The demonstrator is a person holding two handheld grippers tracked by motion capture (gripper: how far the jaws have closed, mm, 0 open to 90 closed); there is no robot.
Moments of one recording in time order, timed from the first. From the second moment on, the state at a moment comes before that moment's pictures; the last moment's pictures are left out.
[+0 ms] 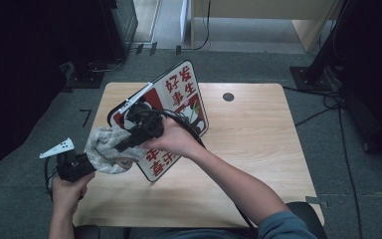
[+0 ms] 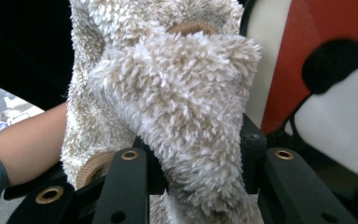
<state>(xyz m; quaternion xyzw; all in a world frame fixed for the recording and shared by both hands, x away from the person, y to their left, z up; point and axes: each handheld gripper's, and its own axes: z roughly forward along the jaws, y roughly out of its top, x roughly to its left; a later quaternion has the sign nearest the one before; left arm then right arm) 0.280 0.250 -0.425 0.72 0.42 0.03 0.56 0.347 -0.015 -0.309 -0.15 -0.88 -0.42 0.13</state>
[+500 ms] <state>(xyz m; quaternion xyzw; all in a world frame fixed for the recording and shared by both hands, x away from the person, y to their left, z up) 0.280 0.250 -0.425 0.72 0.41 0.04 0.56 0.344 -0.020 -0.332 -0.16 -0.88 -0.42 0.14</state>
